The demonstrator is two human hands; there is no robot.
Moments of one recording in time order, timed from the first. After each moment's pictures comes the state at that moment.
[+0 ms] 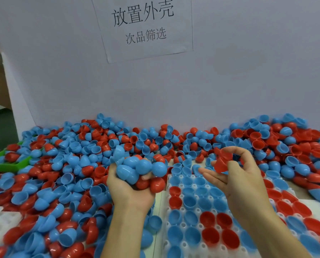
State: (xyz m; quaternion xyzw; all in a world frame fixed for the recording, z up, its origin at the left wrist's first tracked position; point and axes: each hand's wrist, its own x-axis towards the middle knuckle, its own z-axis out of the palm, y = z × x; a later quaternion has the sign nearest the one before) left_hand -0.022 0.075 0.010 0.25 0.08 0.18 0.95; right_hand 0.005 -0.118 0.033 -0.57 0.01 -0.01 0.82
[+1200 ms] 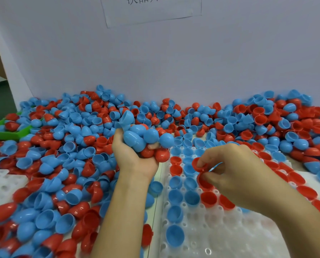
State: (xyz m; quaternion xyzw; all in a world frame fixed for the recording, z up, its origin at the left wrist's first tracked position) left_hand -0.028 0.065 0.015 0.26 0.08 0.19 0.94; right_hand -0.036 -0.131 0.049 -0.92 -0.24 0.05 0.30
